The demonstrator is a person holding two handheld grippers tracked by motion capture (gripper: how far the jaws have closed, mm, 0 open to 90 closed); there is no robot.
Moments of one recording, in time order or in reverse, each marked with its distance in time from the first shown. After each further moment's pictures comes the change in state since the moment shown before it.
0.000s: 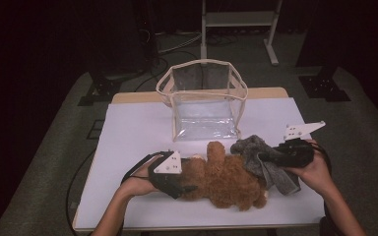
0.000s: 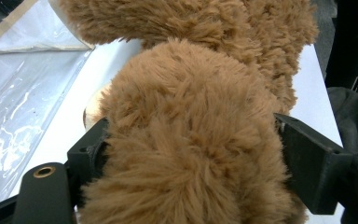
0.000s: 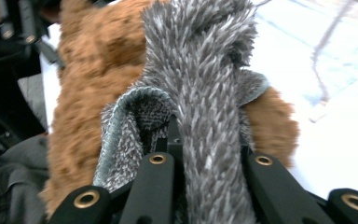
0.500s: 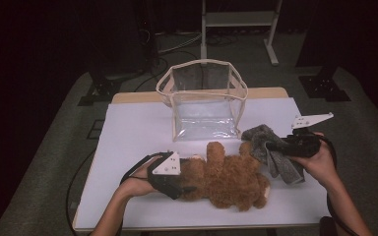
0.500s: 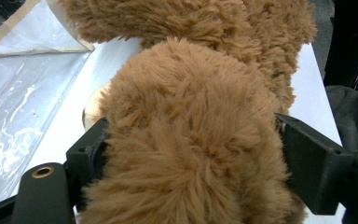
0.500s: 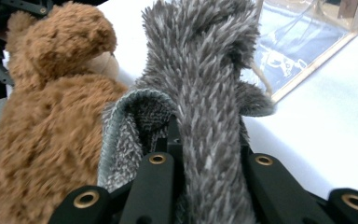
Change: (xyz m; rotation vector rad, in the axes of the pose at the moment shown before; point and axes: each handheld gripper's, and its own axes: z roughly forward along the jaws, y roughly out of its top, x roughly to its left) left arm 0.000 -0.002 -0.001 -0.007 -0.002 0.010; right arm -0.031 -0.004 -0.011 -0.014 -0.066 0.082
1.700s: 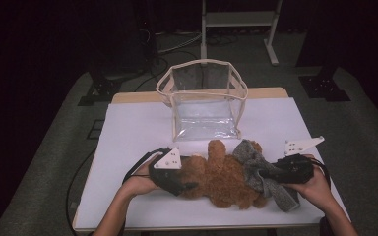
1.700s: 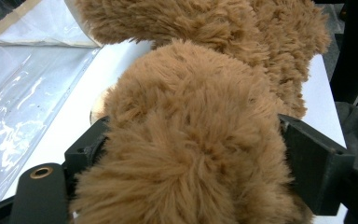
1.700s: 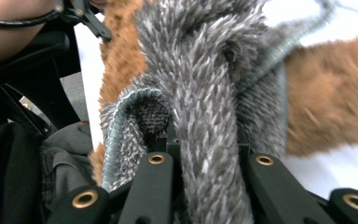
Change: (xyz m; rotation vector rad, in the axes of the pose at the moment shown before) left arm 0.008 0.000 0.003 -0.013 0.011 -0.083; right arm 0.053 -0.029 0.014 0.020 0.185 -0.060
